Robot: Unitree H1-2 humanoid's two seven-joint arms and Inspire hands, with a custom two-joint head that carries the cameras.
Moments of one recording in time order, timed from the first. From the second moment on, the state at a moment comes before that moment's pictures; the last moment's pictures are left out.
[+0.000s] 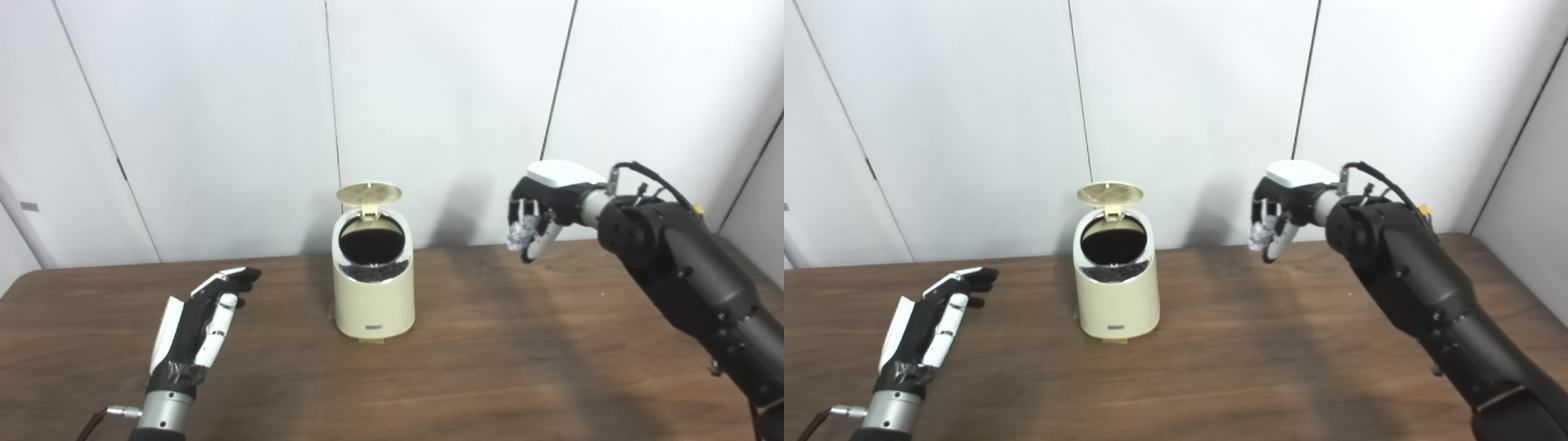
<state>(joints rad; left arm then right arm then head) -0.20 0.23 0.04 0.01 0.26 -0.17 0.01 -0.85 -0.60 0.41 0.13 -0.78 0.27 0.62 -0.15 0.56</state>
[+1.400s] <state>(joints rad) -0.21 0.18 0.03 0.04 0.29 -0.17 0.04 -0.99 -0.36 0.45 0.00 -0.78 0.27 0.80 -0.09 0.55</state>
